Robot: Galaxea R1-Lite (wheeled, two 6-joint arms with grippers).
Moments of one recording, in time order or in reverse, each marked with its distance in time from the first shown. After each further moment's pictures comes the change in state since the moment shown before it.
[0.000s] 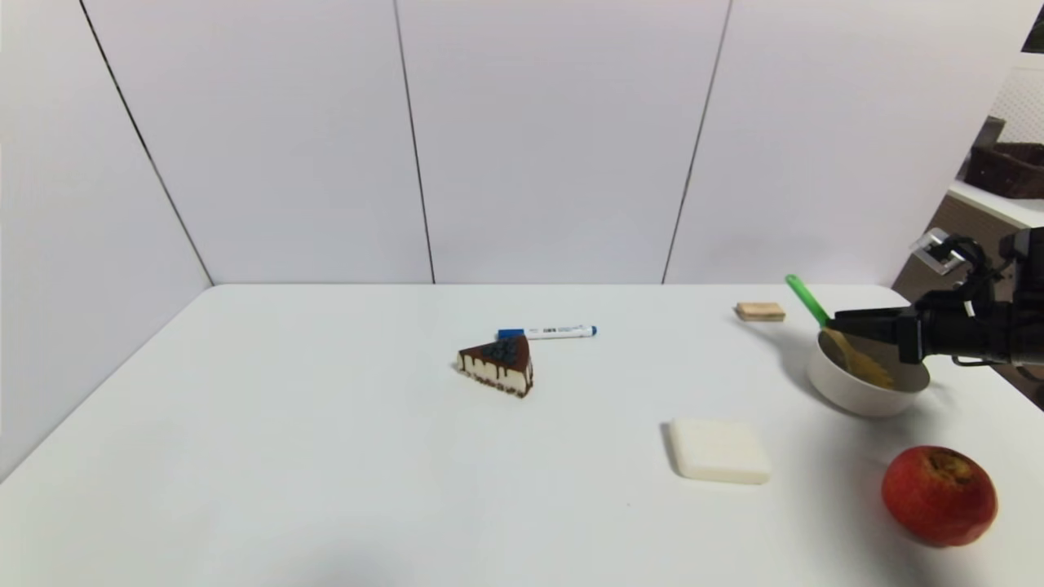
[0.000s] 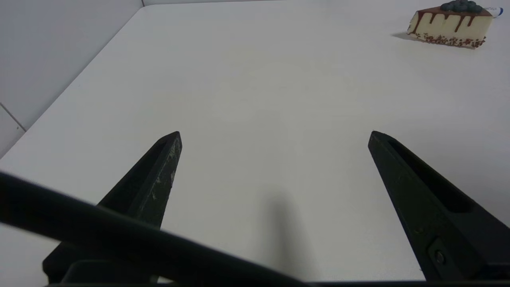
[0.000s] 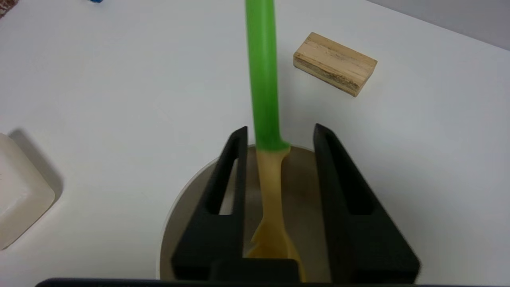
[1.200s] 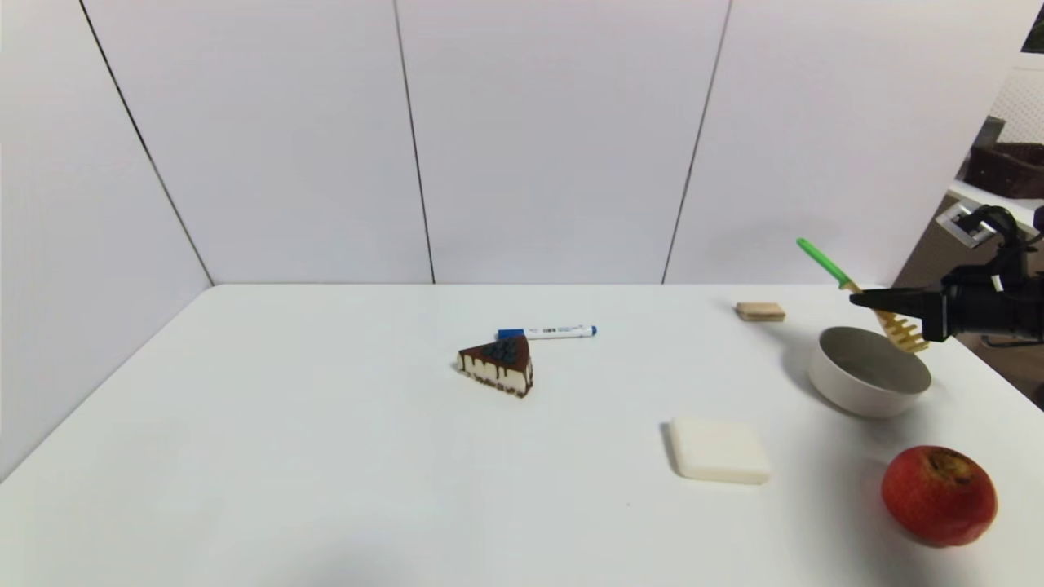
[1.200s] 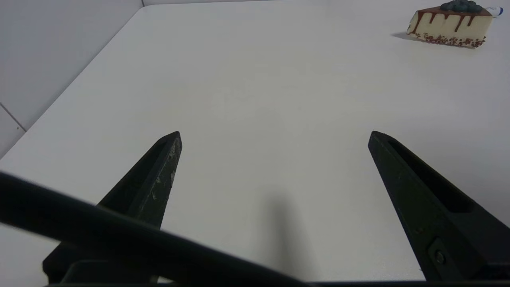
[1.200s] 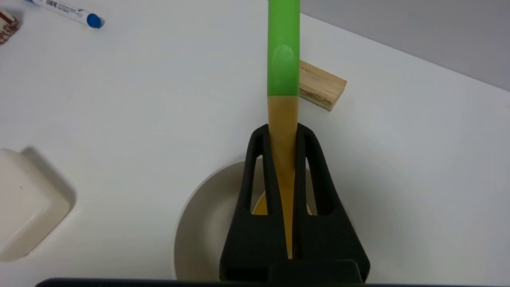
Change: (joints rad) left arm 0.000 0.000 0.000 0.000 0.000 0.000; right arm -0.011 -0.063 -0.046 0.051 -0.029 0.026
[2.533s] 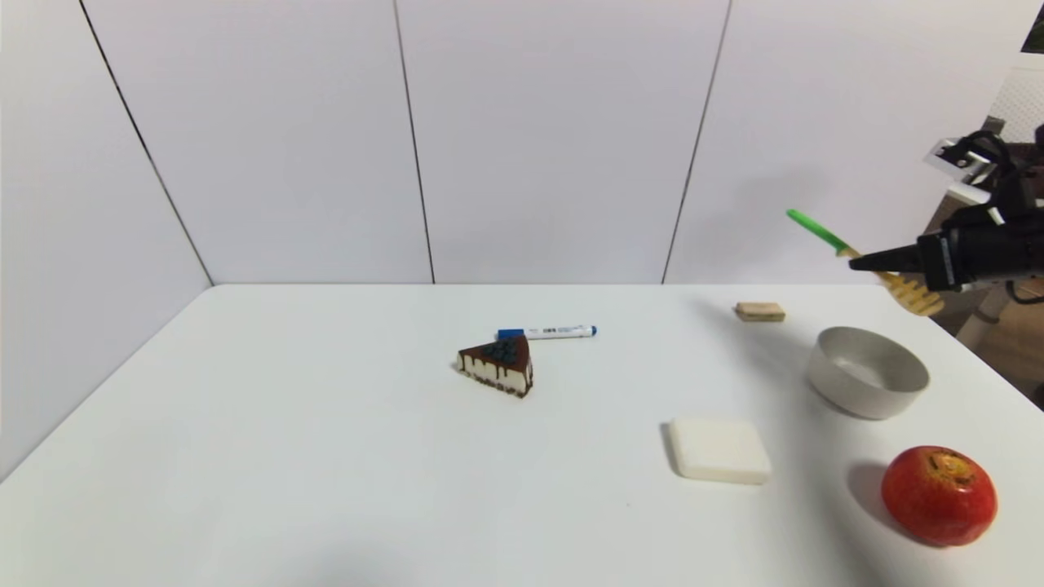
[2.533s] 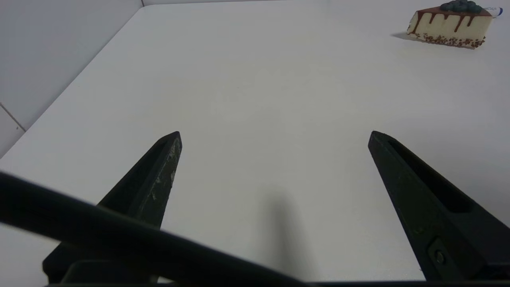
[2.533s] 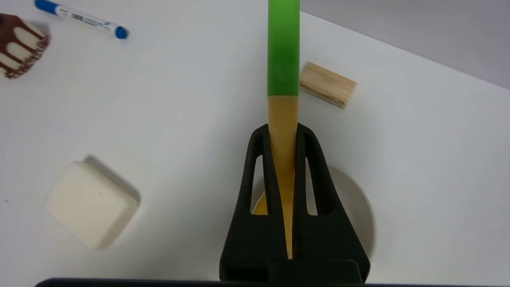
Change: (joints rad) left arm 0.000 0.000 0.000 0.000 0.000 0.000; right arm 0.078 -0.108 -0.280 0.473 -0.180 0.028
